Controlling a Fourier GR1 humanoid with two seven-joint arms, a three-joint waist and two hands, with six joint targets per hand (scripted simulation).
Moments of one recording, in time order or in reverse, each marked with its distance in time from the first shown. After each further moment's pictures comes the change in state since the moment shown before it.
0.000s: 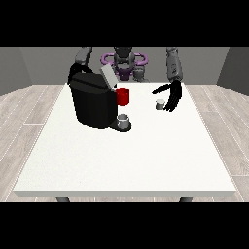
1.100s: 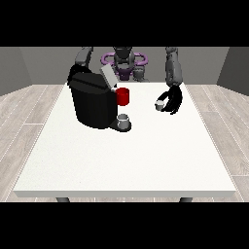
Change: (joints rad) left arm -0.088 0.031 -0.041 0.194 -0.242 0.246 -0.150; right arm -0.013 0.018 0.013 -0.021 -0.025 -0.018 0.000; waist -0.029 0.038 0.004
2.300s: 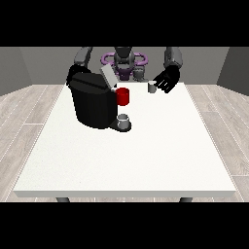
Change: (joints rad) left arm -0.236 0.026 -0.023 -0.085 -0.035 -0.265 0.000; right arm -0.032 -0.011 -0.041 0.162 -0.039 0.026 -0.047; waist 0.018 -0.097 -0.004
